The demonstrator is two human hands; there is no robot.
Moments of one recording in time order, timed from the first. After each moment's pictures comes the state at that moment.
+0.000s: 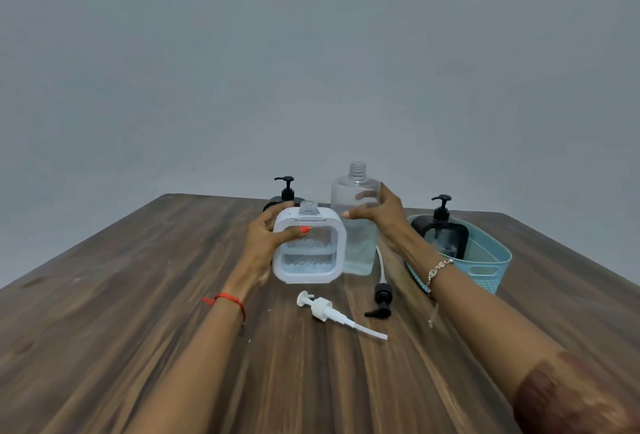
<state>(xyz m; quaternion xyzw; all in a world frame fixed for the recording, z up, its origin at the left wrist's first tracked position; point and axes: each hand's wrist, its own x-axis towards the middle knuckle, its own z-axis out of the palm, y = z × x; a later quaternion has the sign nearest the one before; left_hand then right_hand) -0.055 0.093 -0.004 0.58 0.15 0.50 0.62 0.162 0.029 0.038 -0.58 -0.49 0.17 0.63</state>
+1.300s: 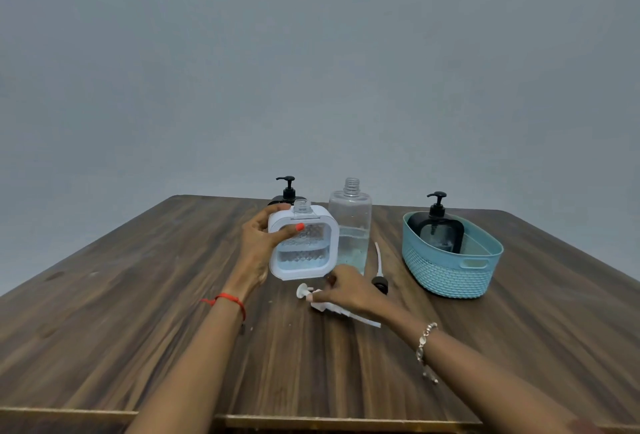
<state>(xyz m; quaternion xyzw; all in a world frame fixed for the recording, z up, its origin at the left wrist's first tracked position) -0.063 0.070 -0.003 0.56 0.18 0.56 0.58 0.082 -0.027 -0.032 -0.69 -0.64 0.17 0.28</state>
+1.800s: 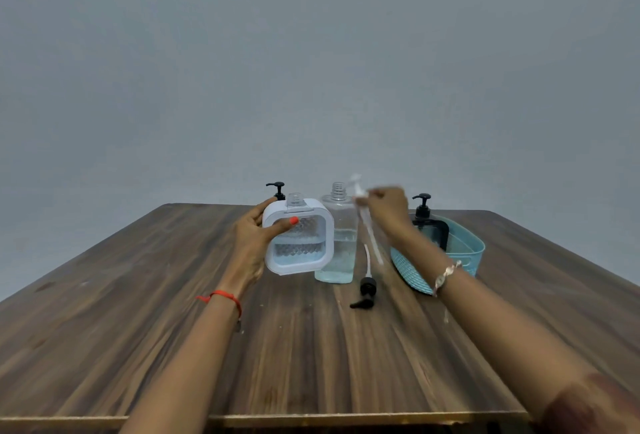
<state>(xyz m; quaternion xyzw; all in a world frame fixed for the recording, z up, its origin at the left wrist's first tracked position) -0.061 0.060 0.016 0.56 0.16 0.55 0.59 0.122 -0.043 0.073 -0.65 -0.43 0.09 0.62</state>
